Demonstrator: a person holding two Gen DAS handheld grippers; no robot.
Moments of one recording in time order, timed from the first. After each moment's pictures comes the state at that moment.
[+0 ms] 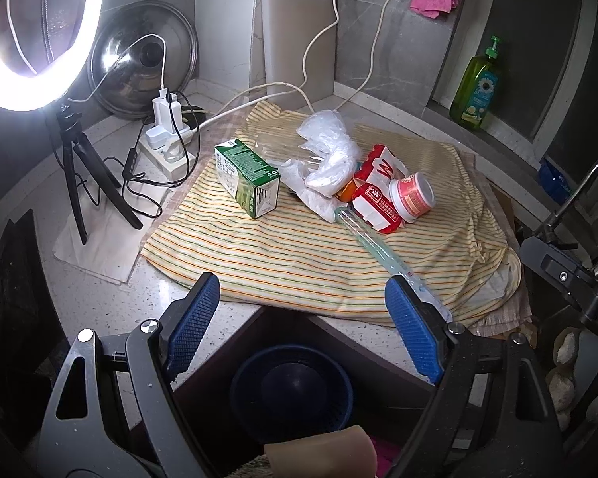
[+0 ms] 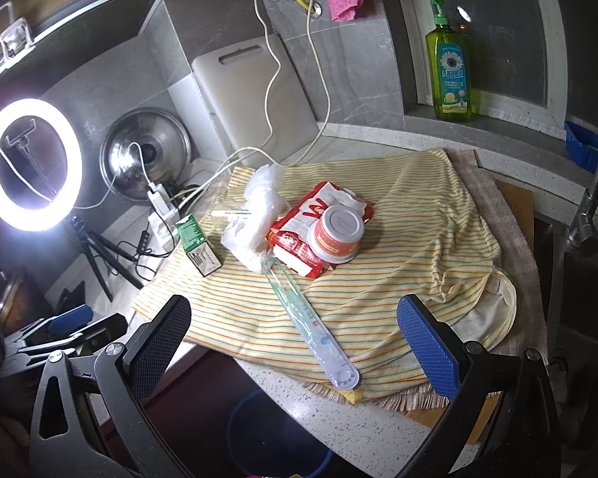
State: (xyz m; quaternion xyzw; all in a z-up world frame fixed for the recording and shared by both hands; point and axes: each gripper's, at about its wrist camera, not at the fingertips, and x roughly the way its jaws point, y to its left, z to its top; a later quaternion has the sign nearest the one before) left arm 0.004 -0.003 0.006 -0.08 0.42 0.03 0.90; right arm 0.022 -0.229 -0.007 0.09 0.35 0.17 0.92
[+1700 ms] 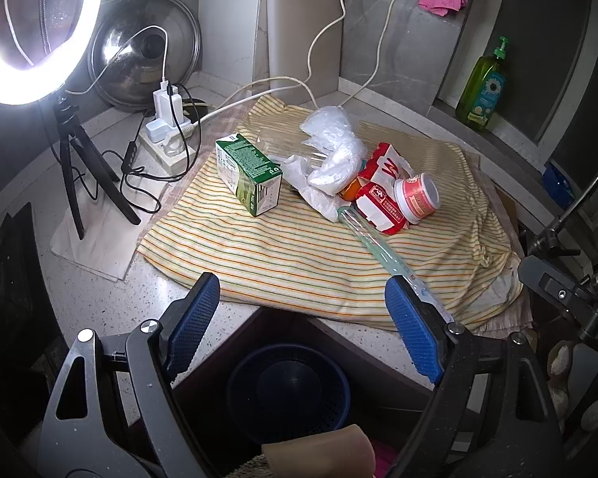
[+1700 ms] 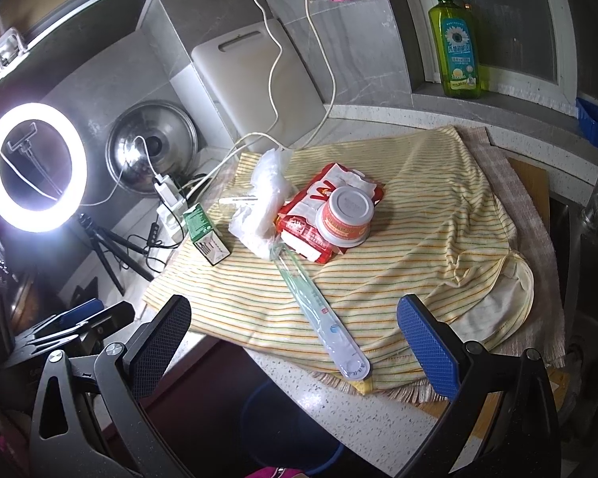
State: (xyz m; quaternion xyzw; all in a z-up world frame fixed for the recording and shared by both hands) left arm 0.000 -0.005 0.003 -0.09 0.42 0.03 0.90; right arm 0.031 -0.231 -0.015 0.11 0.38 0.19 0.90
